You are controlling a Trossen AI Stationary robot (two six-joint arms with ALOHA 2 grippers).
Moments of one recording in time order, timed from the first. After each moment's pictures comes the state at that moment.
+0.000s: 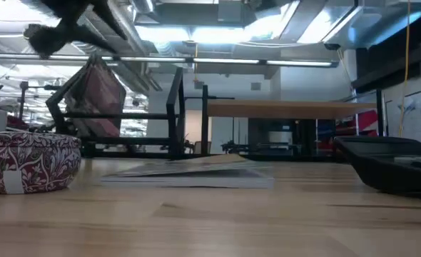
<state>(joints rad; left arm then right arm) -0.32 0.92 0.81 -0.63 -0.98 -1.43 1.03 1.75 1.35 -0.96 1.19 0.91</state>
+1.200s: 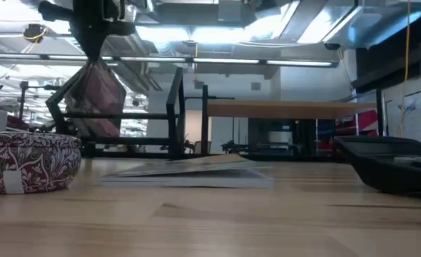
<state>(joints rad) 0.27 1.30 1.34 -1.57 -0.65 -1.19 0.97 1.78 1.35 -0.91 1.13 0.91</state>
